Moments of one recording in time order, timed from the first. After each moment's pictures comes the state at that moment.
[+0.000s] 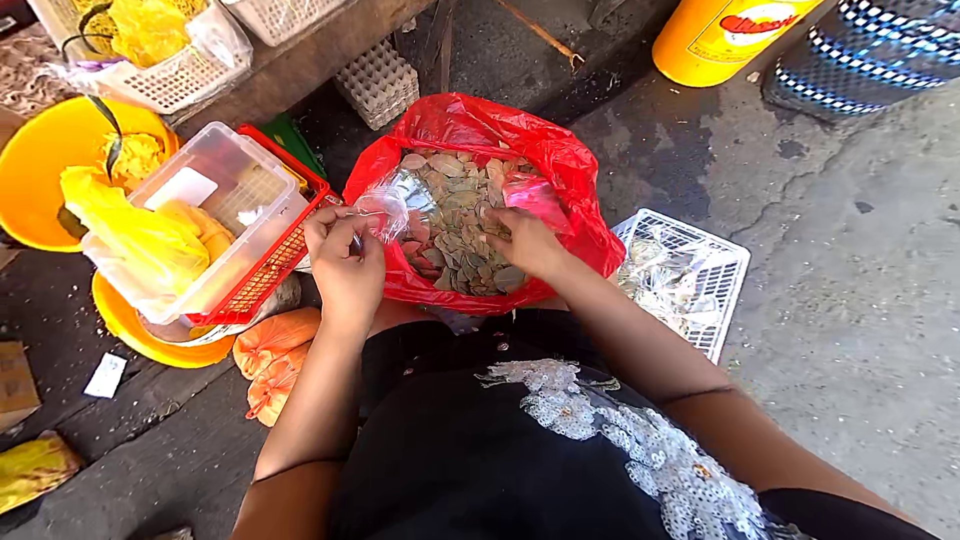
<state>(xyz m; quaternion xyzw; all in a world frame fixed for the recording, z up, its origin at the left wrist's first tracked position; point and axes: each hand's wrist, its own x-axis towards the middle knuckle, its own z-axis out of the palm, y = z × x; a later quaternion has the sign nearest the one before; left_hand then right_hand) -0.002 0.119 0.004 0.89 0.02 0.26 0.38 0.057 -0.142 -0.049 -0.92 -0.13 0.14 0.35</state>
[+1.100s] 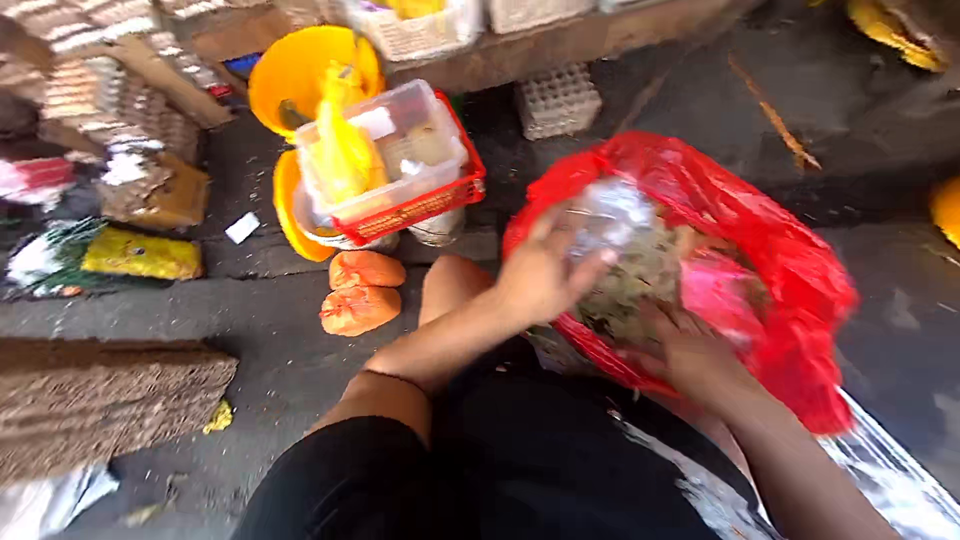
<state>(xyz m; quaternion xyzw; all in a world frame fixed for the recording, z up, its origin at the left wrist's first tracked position) -0.013 0.105 0.011 0.89 -0.03 0.14 0.43 0.036 -0.156 -0.060 -0.92 -0.29 0.21 0.15</state>
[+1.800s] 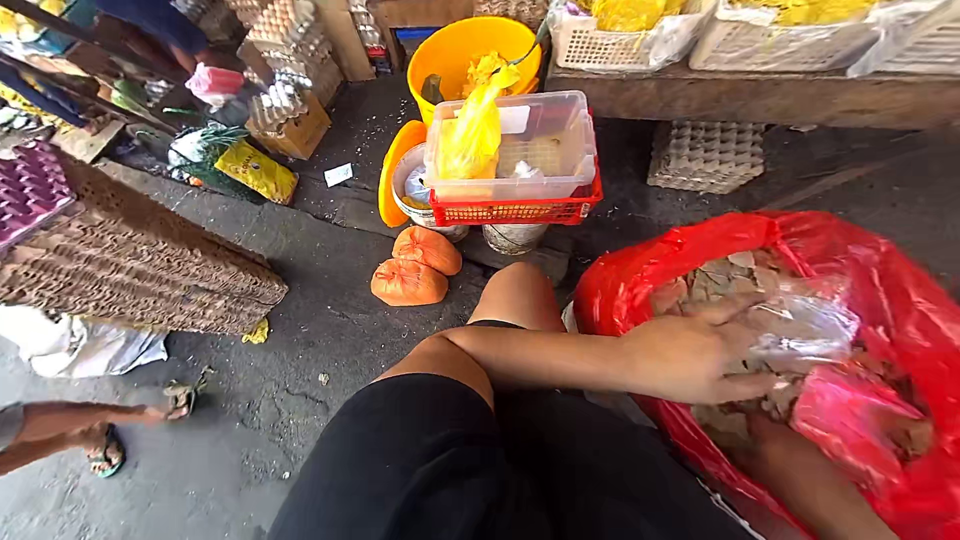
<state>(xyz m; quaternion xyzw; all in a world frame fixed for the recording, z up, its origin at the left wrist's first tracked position) -0.012 0.087 0.021 0.89 -0.08 0.03 0.45 0.069 -0.168 -0.087 -0.91 -0.28 0.30 0.02</state>
